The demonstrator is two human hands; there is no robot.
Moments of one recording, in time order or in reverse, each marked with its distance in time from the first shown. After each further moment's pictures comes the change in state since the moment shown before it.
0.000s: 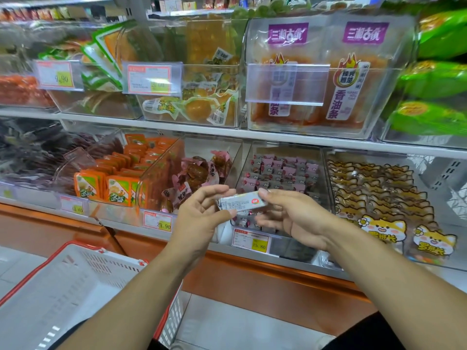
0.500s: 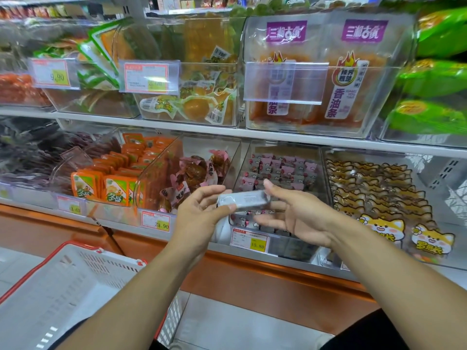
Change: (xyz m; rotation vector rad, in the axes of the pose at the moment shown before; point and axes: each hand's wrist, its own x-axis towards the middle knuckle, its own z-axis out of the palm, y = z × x) left_hand 0.007 -0.004 0.004 0.022 0.088 -0.032; right_hand -0.002 -0.005 -0.008 0.086 -0.028 0.029
